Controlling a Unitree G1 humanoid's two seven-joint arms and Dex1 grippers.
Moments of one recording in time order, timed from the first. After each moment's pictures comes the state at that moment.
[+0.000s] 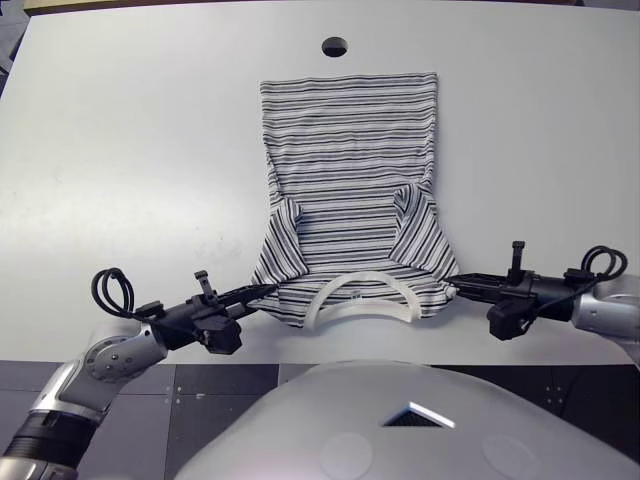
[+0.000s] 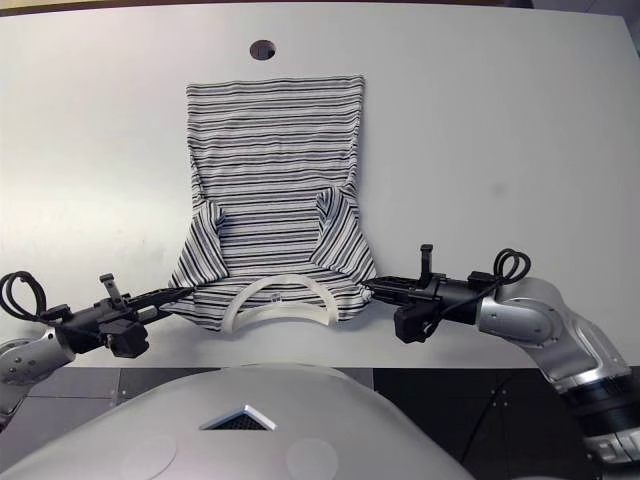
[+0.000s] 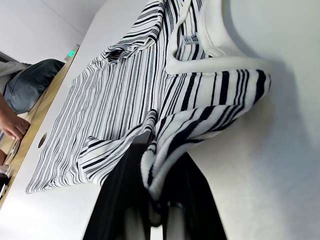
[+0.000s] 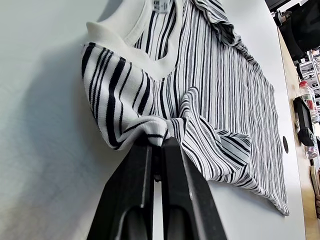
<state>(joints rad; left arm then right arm) 0.61 0.96 -0.11 -0.07 0.08 -0.90 -0.52 0.36 -1.06 0.22 -0.22 -0.17 -0.70 0.70</state>
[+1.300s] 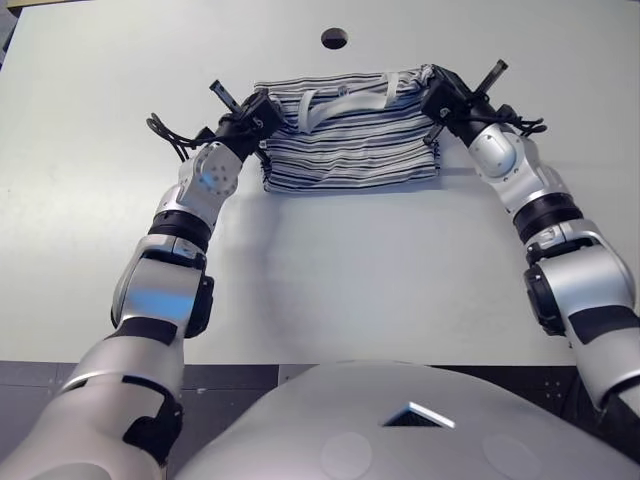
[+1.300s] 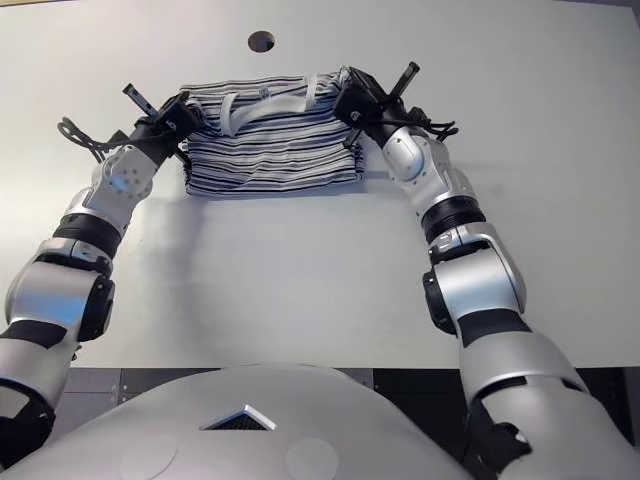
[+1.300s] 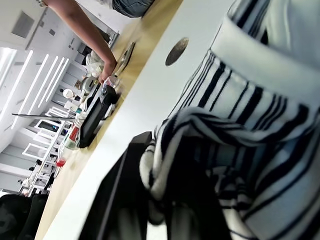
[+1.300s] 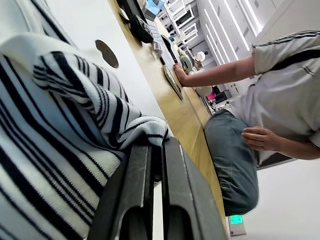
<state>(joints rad) -0.66 0.39 -0.26 1.17 0.46 -0.51 -0.03 -0.75 -0.30 0.35 1.11 -0.53 -0.50 -0.02</state>
